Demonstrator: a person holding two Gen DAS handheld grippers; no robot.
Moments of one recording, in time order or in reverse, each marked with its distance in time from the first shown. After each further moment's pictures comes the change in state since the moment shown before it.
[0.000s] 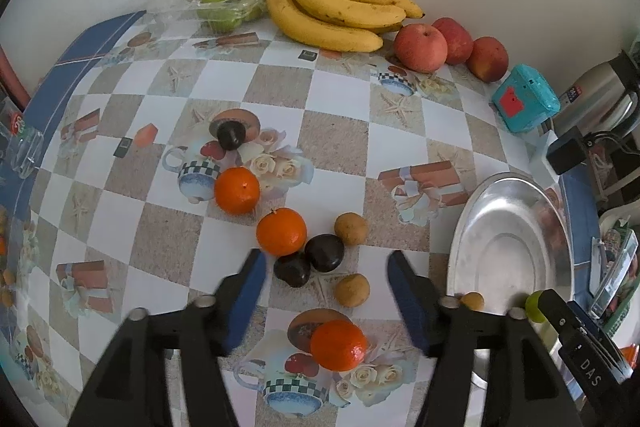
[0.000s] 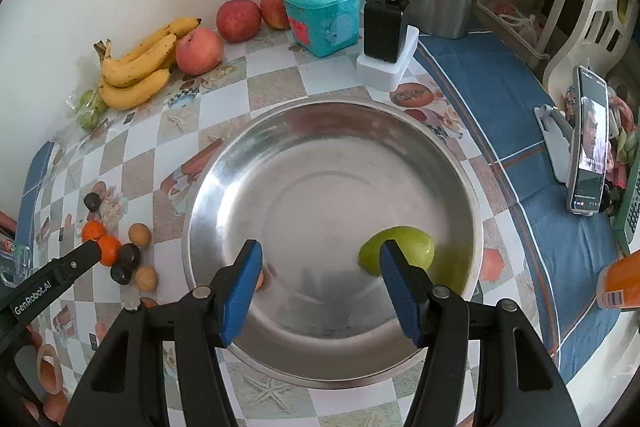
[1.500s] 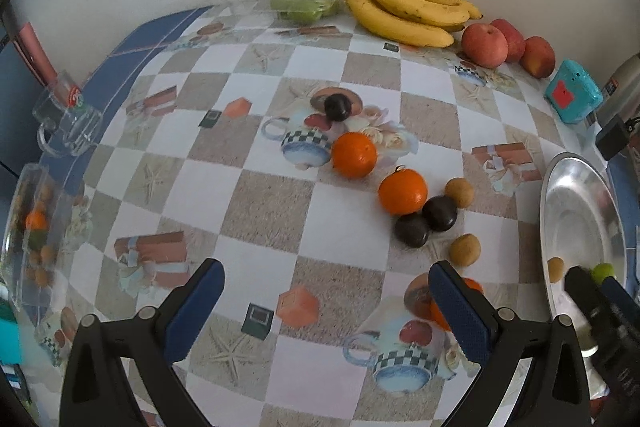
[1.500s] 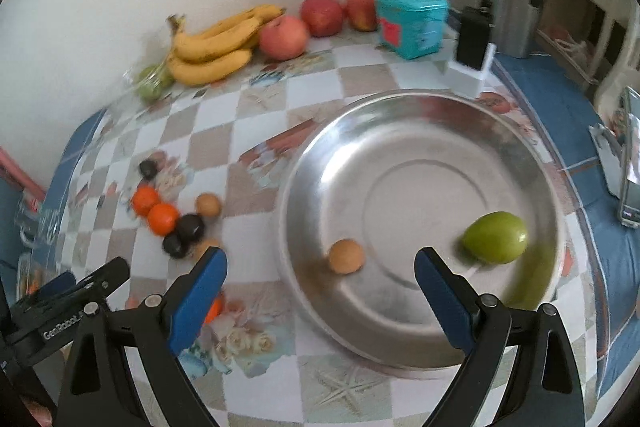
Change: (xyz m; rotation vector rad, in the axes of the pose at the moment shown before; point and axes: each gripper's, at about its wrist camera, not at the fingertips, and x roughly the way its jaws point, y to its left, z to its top) left arm -0.011 0.064 -0.042 -0.023 -0.054 0.151; right arm 0.003 0.070 -0.042 -0.153 -0.069 0.160
